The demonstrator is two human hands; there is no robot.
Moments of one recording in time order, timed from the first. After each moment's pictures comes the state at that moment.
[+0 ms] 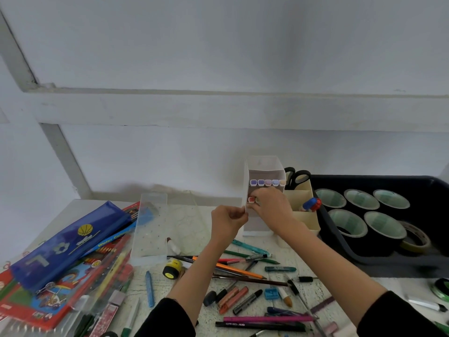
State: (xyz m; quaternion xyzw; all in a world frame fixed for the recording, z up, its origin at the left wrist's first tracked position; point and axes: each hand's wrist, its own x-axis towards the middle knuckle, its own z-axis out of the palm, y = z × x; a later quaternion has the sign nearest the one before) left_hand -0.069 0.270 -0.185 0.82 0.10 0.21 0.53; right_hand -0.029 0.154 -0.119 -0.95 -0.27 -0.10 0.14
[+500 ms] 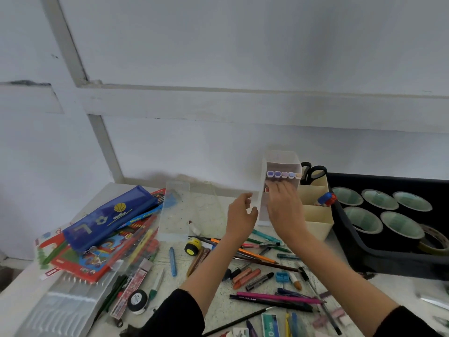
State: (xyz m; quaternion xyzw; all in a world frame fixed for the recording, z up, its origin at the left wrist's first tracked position) left_hand -0.111 0.260 -0.166 0.84 0.13 0.20 0.48; right_hand -0.067 0.155 -0.141 -0.91 -0.28 -0.29 0.12
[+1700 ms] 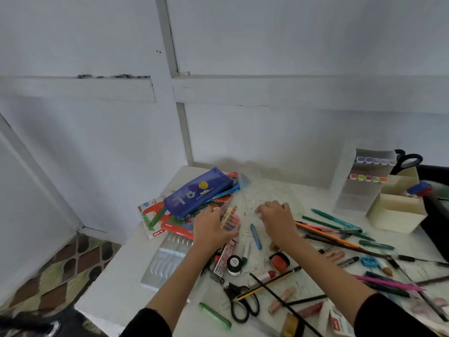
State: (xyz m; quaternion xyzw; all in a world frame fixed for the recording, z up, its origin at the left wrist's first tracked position) left_hand -0.291 0.464 -0.195 0.95 0.23 0.12 0.17; right_hand -0.180 0.313 -0.199 -0.91 -0.39 -0.11 0.10
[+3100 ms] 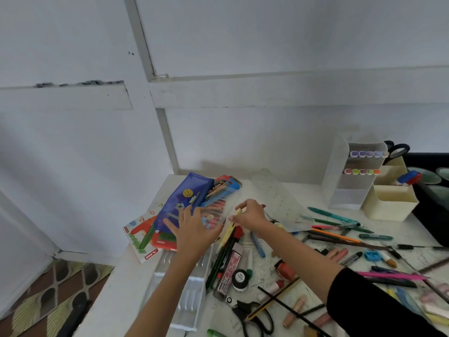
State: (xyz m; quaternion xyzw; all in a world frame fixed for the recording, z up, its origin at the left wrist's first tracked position) left_hand -0.283 0.501 -0.184 0.94 0.30 0.09 0.17; right_hand -0.178 0.387 -0.183 -0.86 -0.12 0.18 0.46
